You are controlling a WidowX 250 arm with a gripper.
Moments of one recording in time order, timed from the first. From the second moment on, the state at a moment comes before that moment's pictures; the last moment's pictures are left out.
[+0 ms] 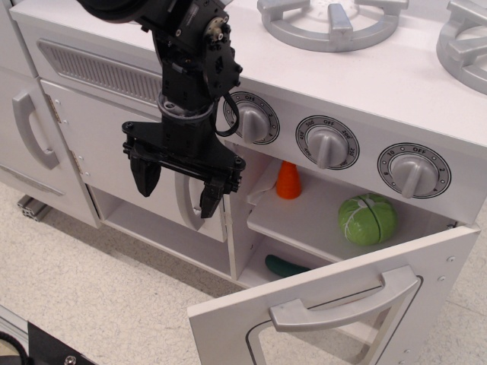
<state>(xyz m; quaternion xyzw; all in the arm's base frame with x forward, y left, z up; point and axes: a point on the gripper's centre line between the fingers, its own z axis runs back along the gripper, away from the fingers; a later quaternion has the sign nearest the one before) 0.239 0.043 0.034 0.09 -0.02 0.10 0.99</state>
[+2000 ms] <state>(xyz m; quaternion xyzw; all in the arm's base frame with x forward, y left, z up) 0.189 -0.059 0.010 0.02 0.02 -0.21 0.98</state>
